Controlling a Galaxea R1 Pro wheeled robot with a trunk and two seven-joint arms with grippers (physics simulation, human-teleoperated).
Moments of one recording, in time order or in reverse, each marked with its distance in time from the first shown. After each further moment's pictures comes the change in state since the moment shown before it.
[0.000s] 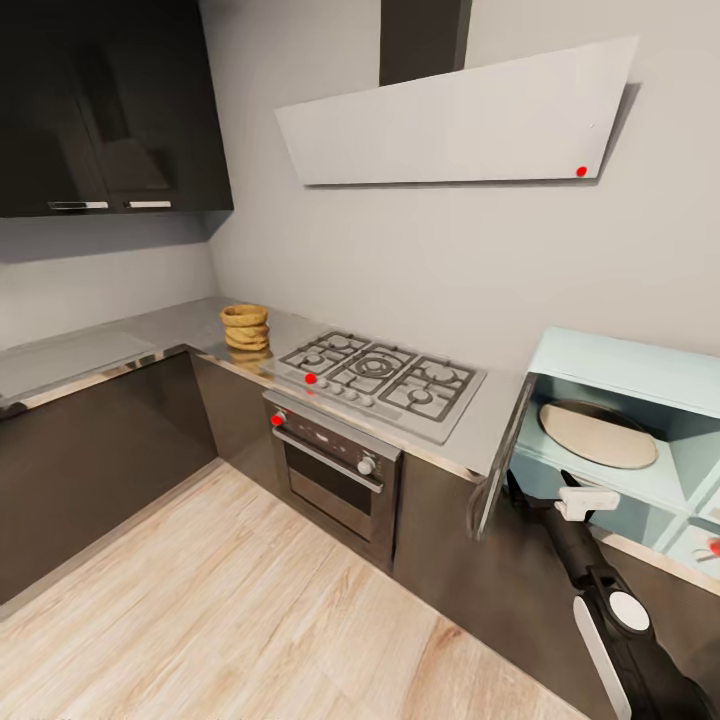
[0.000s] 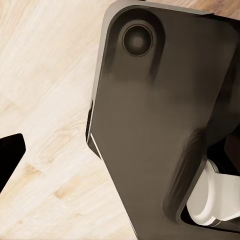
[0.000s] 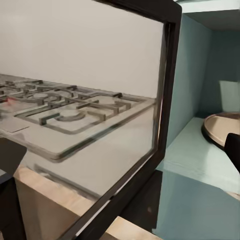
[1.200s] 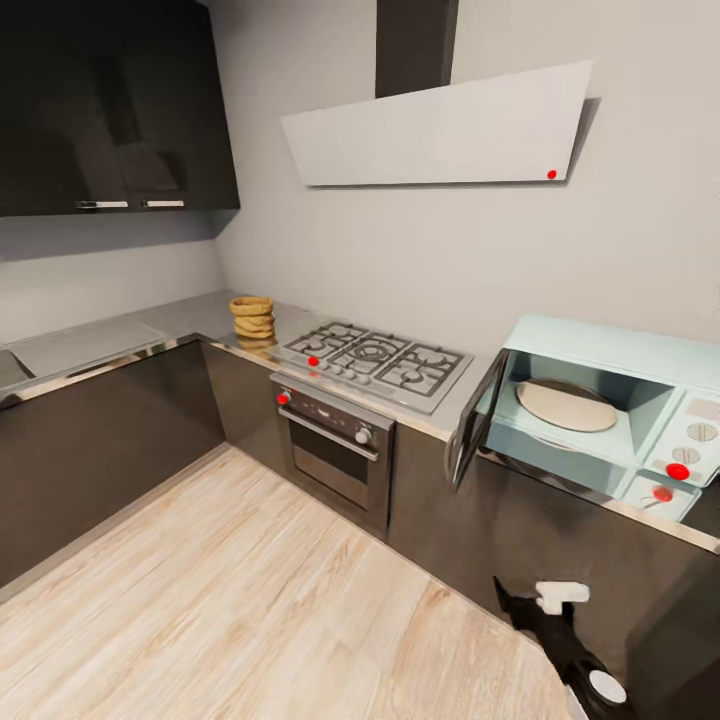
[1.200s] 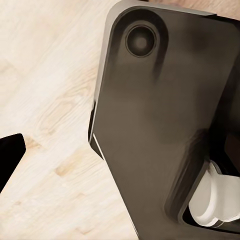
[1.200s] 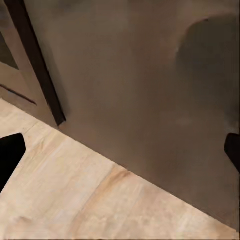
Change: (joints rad) left arm 0.000 0.004 0.003 0.000 0.000 0.000 0.001; right arm 0.000 0.000 0.046 0.529 0.010 -0.008 0.004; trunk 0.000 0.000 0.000
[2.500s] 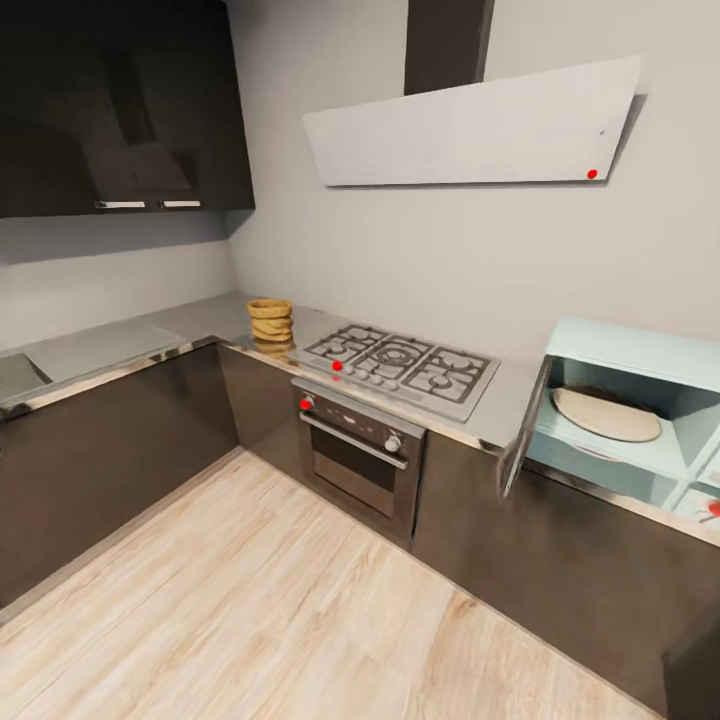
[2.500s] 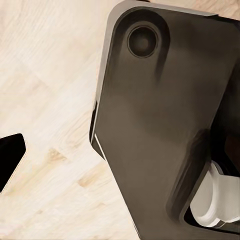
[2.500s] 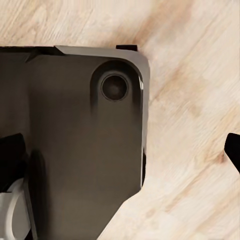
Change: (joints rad) left arm 0.000 0.003 0.000 0.000 0.000 0.000 -0.001; right arm 0.165 0.043 0.061 0.832 0.112 0.011 -0.014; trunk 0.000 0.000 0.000
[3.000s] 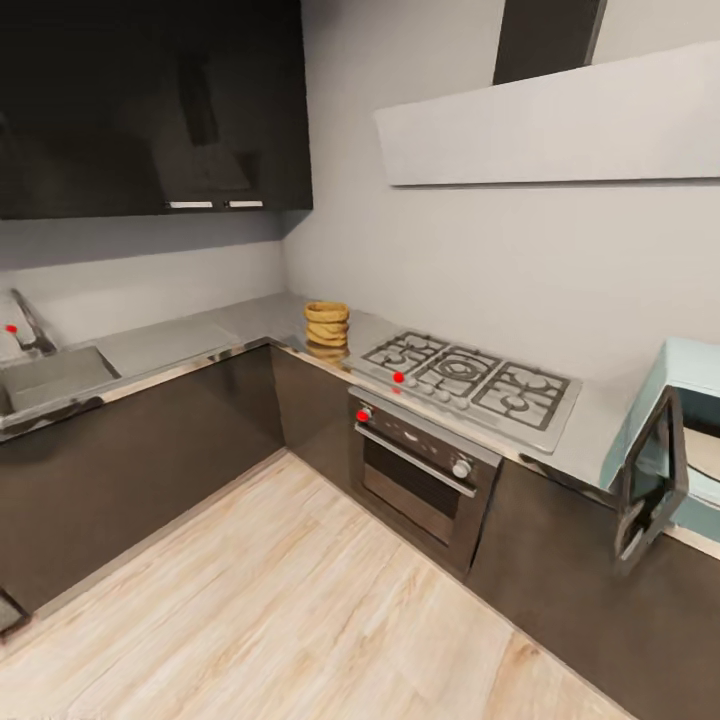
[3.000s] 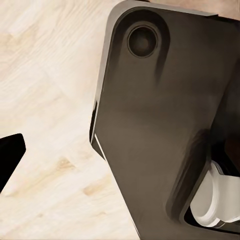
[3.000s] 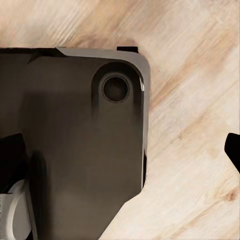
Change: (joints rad) left arm 0.000 0.000 -0.001 0.000 0.000 0.000 0.000; right arm 0.000 0.002 0.000 0.000 0.000 -0.005 0.000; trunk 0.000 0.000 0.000
